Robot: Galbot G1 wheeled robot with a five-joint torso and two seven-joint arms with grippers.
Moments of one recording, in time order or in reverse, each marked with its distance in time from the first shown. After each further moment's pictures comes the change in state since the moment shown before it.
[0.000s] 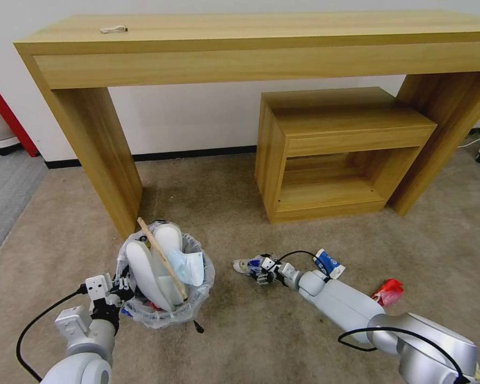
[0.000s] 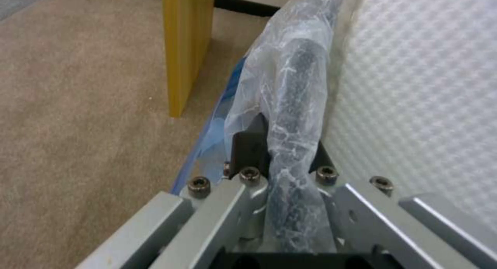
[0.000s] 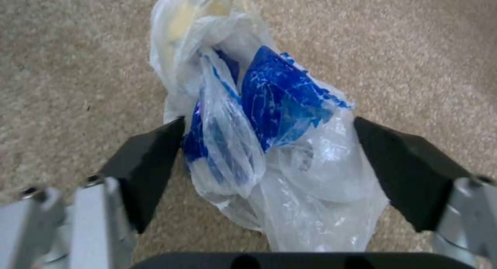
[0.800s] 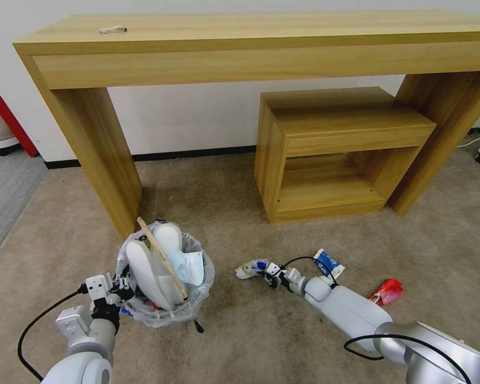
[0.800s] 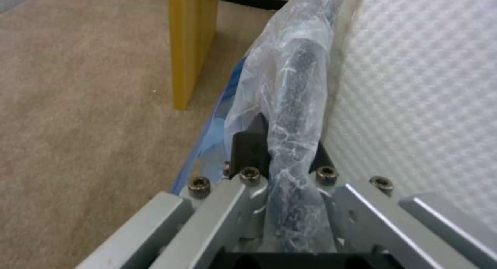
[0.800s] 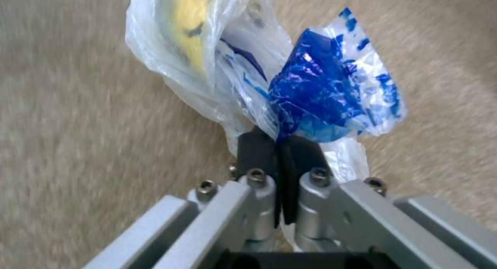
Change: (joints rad) left arm -0.012 0.002 -0.004 0.036 0.003 -0.004 -0.003; right arm -0.058 -0.077 0.080 0.090 0.056 0.037 -0.048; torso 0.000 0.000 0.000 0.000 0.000
